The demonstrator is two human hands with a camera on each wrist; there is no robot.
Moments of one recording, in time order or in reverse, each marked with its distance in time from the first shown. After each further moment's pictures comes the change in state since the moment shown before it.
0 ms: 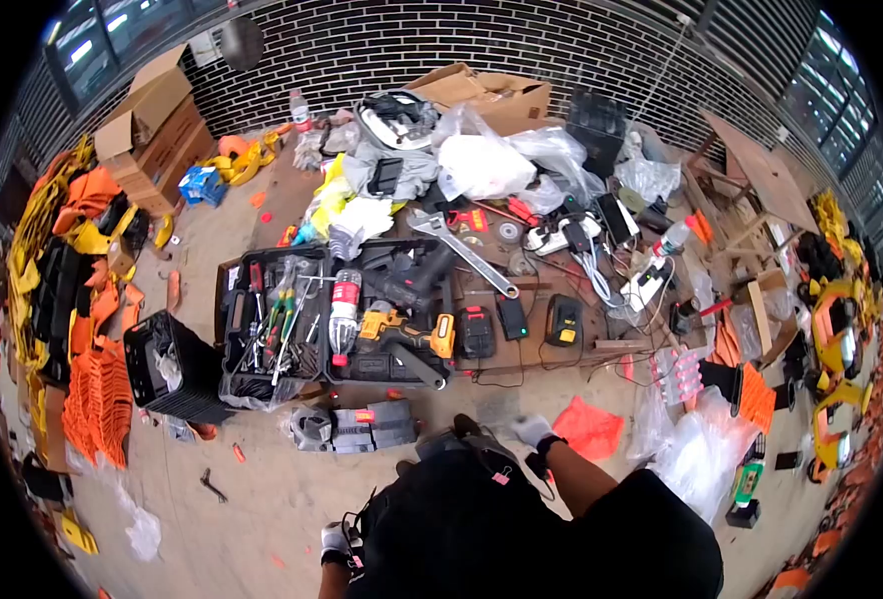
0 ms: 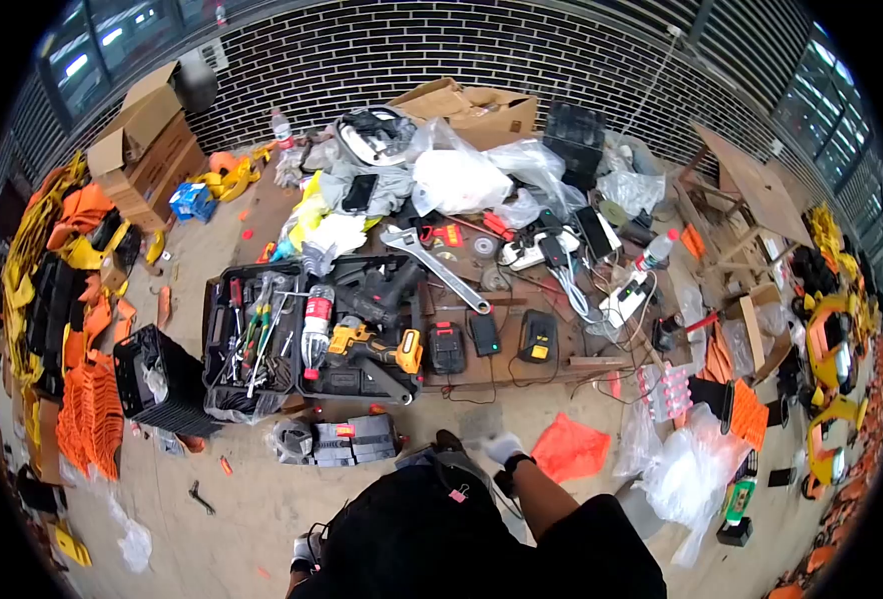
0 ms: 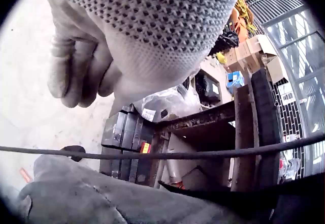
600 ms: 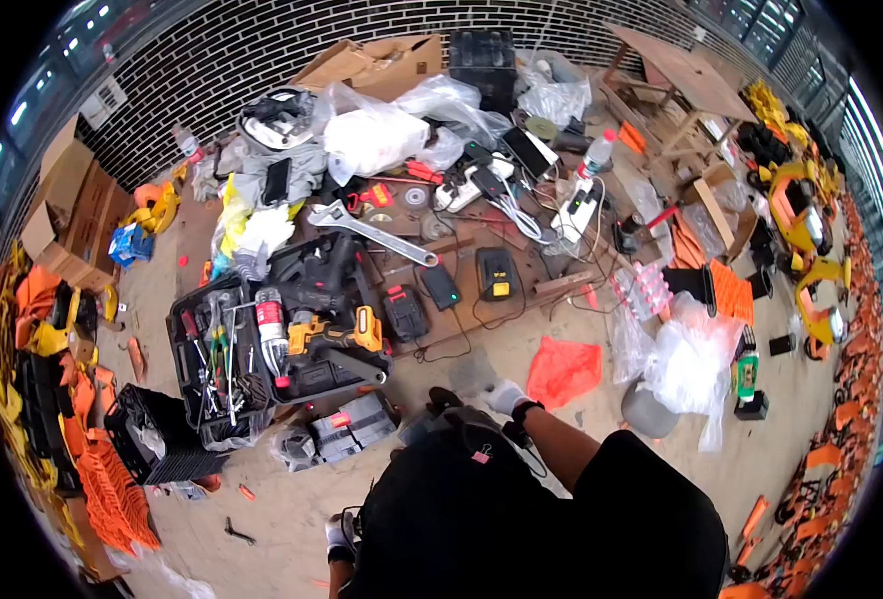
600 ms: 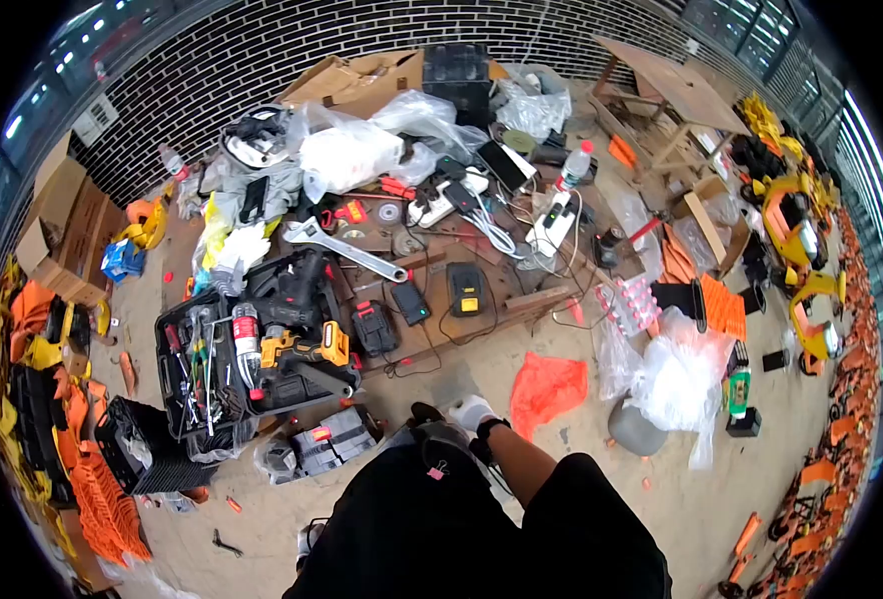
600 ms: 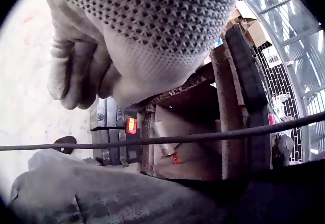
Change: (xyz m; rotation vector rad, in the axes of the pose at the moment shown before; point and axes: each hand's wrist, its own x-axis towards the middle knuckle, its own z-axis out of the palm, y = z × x) left_hand 0.017 0.144 0.008 0.127 -0.061 -0.318; right_hand -0.032 -0.009 -0.027 0.260 -0.051 0.162
